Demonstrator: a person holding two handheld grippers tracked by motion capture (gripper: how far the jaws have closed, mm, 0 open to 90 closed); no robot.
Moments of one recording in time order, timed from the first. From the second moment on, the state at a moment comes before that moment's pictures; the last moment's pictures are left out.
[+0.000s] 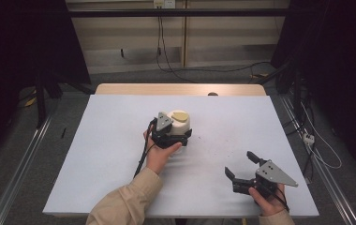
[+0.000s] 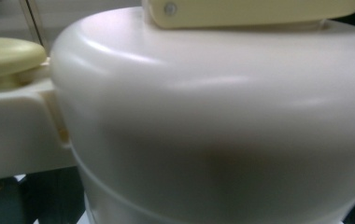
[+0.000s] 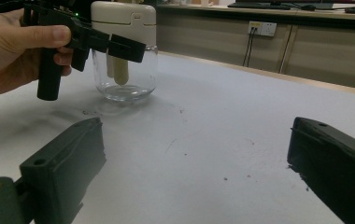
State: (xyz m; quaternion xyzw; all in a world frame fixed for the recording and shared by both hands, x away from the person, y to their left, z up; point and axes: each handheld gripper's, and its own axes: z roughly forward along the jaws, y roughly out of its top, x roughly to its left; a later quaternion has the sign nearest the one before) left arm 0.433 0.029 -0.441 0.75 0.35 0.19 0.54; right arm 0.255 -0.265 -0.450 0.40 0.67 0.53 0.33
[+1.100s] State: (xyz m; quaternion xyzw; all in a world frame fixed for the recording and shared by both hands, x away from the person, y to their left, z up) left arm 0.445 0.012 -0.446 0.76 0.34 0.19 0.52; right arm 0.255 -0.265 -0.450 0.40 0.67 0.54 0.33
